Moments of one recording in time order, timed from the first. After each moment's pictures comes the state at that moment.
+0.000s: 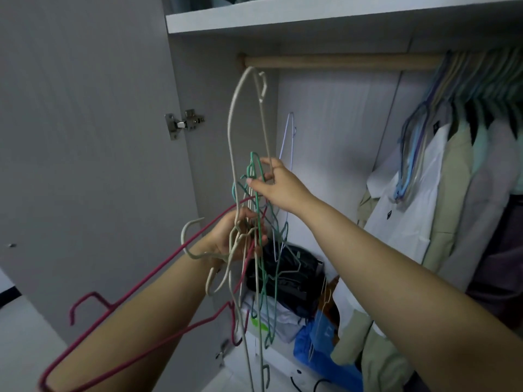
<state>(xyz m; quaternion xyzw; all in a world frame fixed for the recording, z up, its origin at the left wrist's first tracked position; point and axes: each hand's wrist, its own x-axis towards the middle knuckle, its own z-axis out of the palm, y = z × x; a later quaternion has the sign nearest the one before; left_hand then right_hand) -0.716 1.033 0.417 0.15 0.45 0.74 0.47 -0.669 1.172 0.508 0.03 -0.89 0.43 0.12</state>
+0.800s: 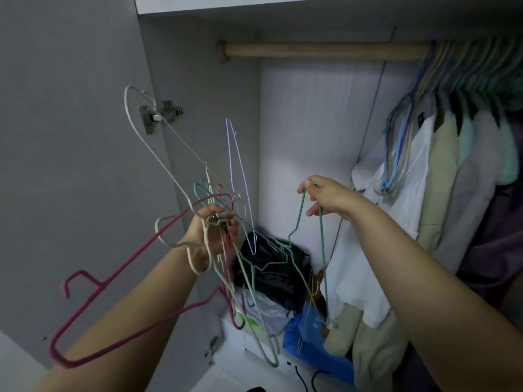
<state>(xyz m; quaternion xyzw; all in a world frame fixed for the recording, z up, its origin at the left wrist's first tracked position) -0.764 1.022 0.377 0.10 0.36 0.82 0.43 -0.655 1.272 0.484 -0.11 -0.89 0.44 0.04</state>
